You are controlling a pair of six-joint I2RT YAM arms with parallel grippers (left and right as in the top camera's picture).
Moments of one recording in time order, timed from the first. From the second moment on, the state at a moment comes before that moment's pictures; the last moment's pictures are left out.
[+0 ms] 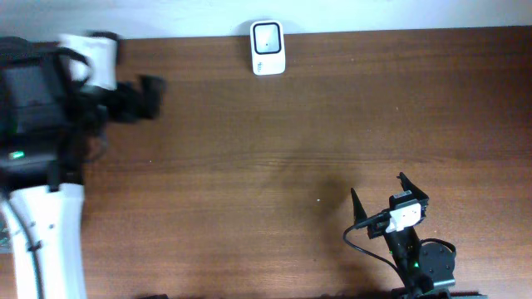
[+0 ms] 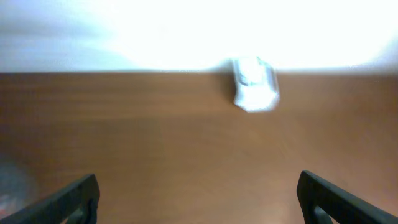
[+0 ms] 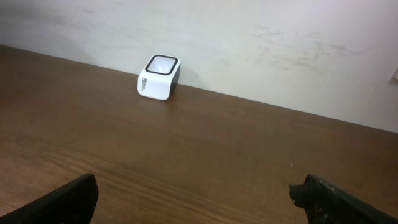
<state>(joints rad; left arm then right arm) 0.17 1.37 1.67 -0.88 0.28 0.01 0.11 0.01 0.01 -0.07 -0.13 -0.13</state>
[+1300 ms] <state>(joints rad) 0.89 1.76 1.59 -0.90 0.12 -0.04 0.11 0.01 0.01 -0.07 -0.13 -0.13</state>
